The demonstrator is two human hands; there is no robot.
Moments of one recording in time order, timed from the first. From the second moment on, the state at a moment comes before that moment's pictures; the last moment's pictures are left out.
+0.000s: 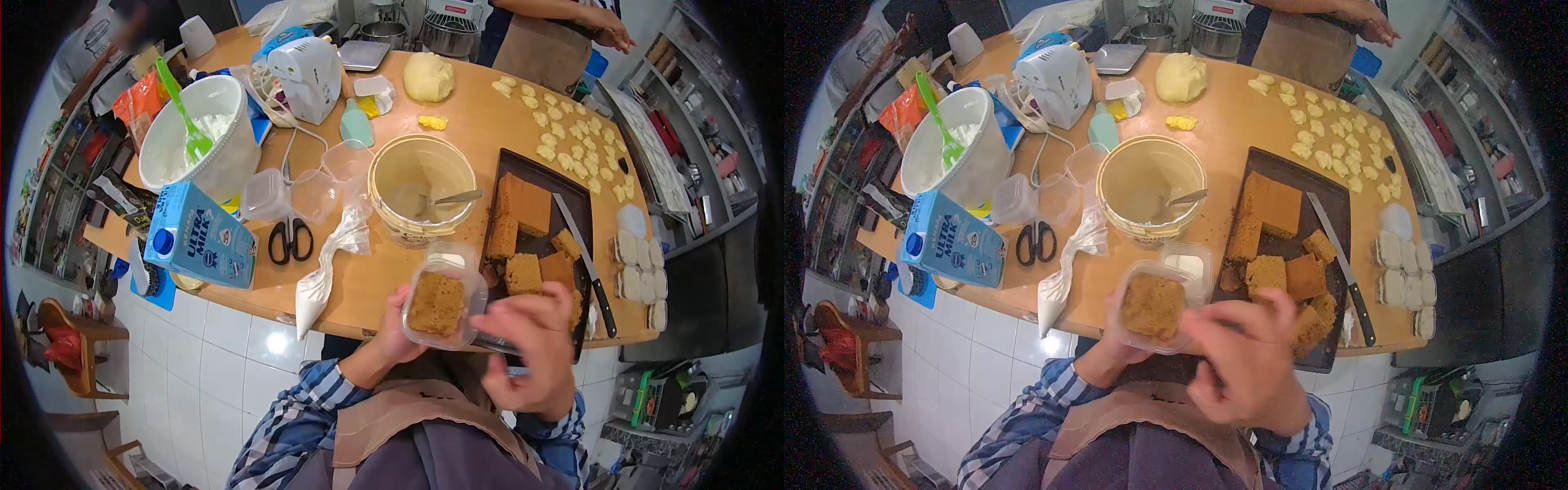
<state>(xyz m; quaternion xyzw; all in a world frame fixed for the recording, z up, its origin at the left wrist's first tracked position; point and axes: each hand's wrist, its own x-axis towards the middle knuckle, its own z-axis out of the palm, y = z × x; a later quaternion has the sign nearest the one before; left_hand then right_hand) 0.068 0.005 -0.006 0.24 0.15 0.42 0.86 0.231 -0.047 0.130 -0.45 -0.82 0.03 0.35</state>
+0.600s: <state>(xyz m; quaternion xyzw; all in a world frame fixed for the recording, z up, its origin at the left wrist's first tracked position) 0.021 0.004 -0.076 0.13 0.01 0.52 0.85 0.234 0.011 0.020 -0.71 -0.50 0.33 0.37</state>
